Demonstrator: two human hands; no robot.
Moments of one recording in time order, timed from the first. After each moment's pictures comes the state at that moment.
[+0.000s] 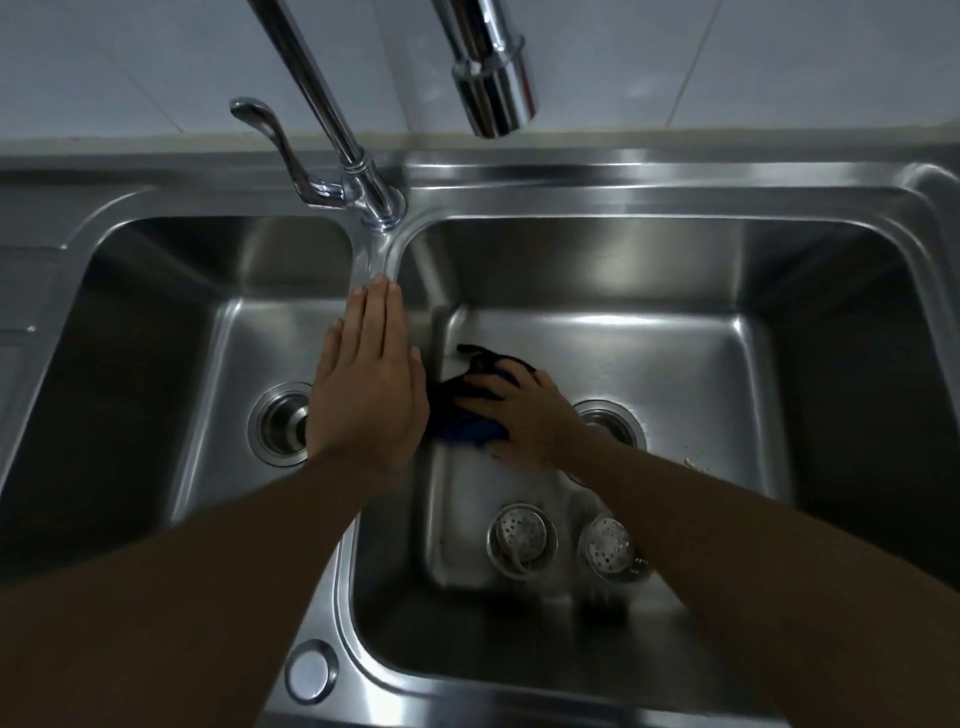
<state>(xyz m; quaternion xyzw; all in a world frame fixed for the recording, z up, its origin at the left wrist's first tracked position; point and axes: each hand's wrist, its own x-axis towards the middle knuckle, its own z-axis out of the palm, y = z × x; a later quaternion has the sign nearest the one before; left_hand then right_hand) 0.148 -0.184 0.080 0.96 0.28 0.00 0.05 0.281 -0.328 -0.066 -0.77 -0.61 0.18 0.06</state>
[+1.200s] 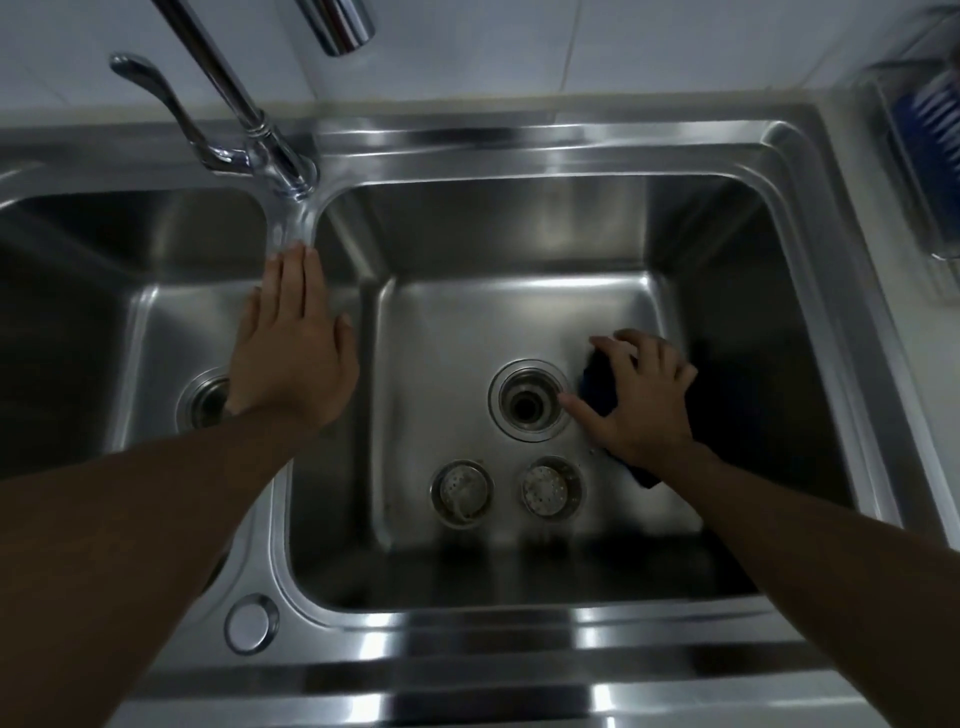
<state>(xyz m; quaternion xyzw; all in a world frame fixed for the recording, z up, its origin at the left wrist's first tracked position) 0.150 -0.186 0.082 0.96 0.27 0.01 0.04 0.303 -0.507 -0.027 -0.95 -0.29 0.02 0.14</state>
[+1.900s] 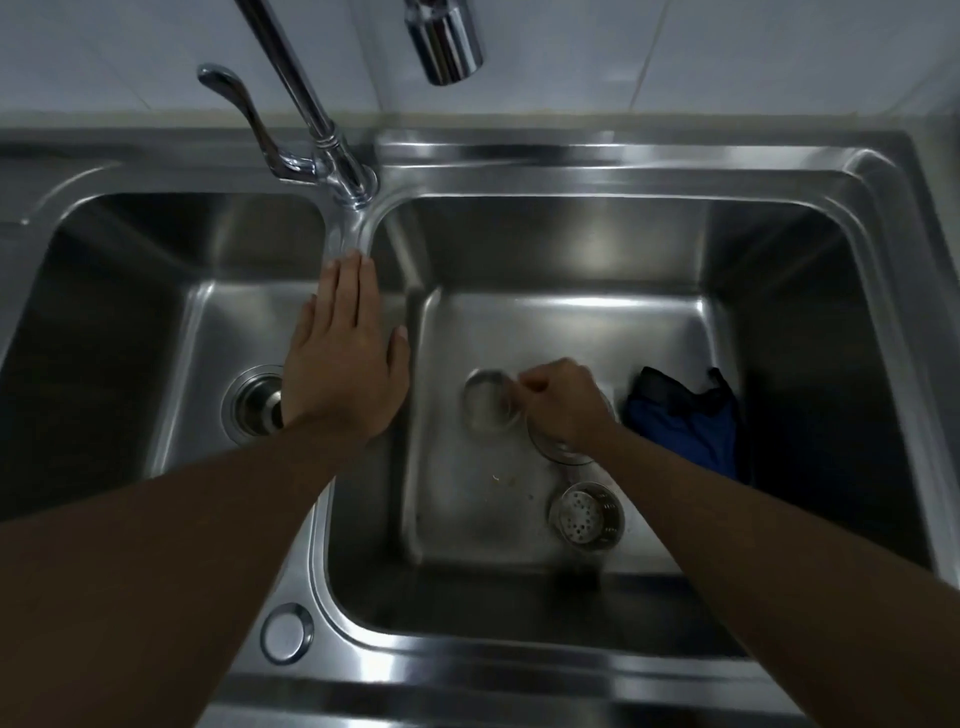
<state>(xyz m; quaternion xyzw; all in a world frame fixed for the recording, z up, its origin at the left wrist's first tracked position) 0.152 -0.188 0.085 0.96 0.28 0.00 0.04 0.287 -0.380 -0.029 -0.85 -0.28 0.28 0.34</state>
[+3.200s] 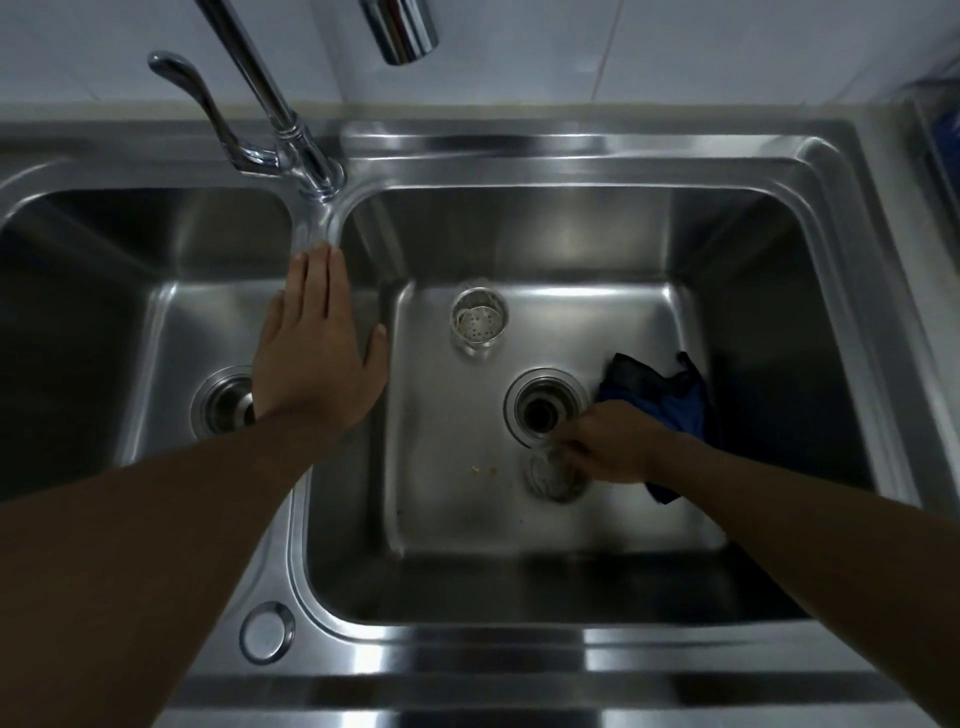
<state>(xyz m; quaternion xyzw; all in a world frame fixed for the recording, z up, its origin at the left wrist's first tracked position) 0.152 -0.186 0.085 0.96 0.28 0.00 0.04 0.303 -0.474 -0.025 -0.78 -0.57 0.27 0.03</state>
